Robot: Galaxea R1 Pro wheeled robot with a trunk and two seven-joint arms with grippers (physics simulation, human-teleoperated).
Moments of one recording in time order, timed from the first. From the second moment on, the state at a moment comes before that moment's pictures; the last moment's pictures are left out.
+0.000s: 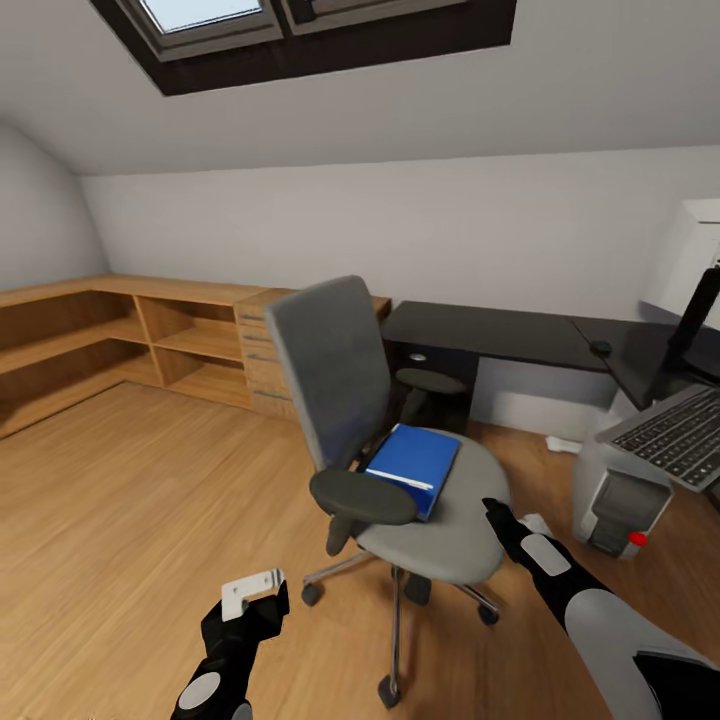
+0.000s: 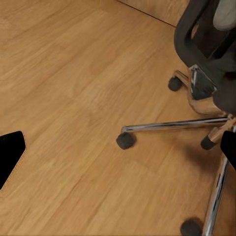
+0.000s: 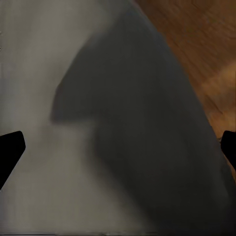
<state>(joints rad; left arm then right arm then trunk) 0.04 -0.16 -0.17 -1.60 0.15 0.41 0.41 -0.79 -0.10 -0.11 -0.29 -1.01 0.08 -0.02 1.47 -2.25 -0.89</state>
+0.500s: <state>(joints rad) 0.04 -0.16 -0.18 -1.60 0.15 0.41 0.41 -0.79 -0.10 -0.11 -0.29 -1.02 0.08 -0.02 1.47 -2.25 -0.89</state>
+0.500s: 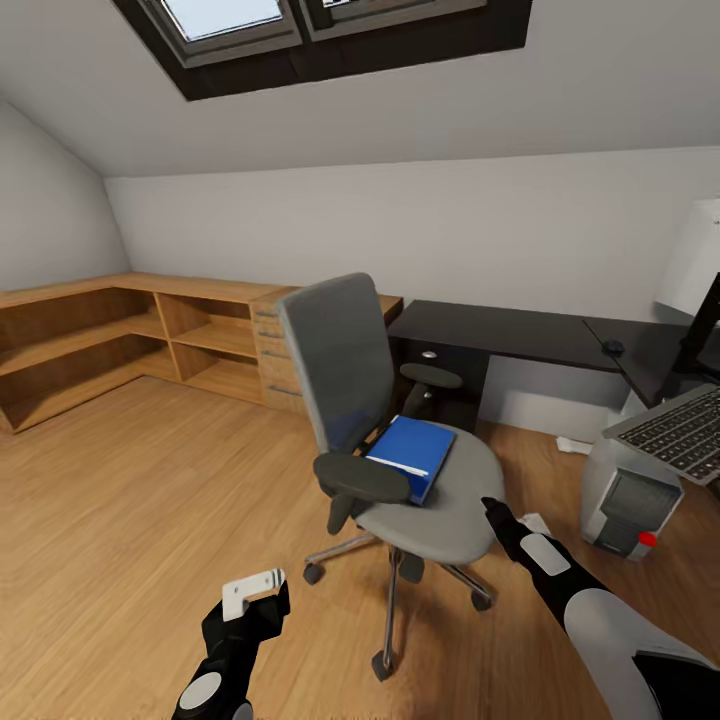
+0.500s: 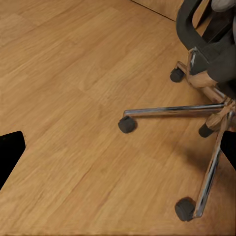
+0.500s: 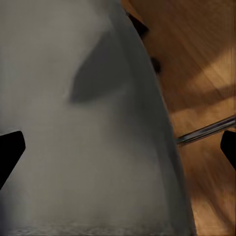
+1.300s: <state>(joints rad) 0.04 -0.16 -0.17 -1.60 0.15 0.41 0.41 -0.79 -0.10 -0.10 -0.29 -1.02 0.08 -0.02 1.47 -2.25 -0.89</state>
